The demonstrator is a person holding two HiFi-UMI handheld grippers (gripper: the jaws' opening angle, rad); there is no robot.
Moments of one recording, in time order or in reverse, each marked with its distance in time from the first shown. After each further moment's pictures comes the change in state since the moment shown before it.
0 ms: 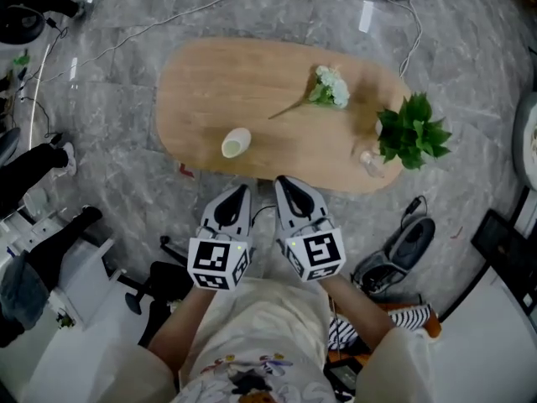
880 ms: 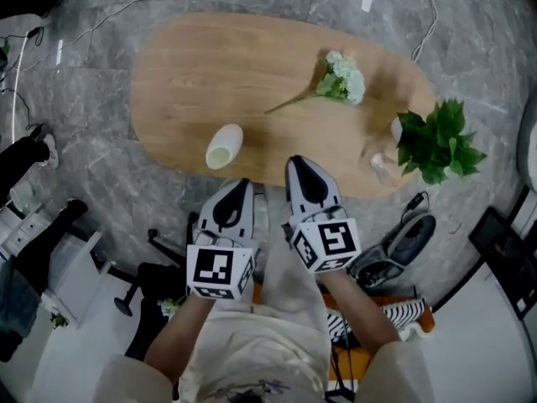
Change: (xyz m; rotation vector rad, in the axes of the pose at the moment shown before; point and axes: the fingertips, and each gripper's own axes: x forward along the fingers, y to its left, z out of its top) left arm 0.092 0.039 -0.034 -0.029 0.001 0.014; right arm 0.085 -0.088 -0.060 0.144 0.016 -0.106
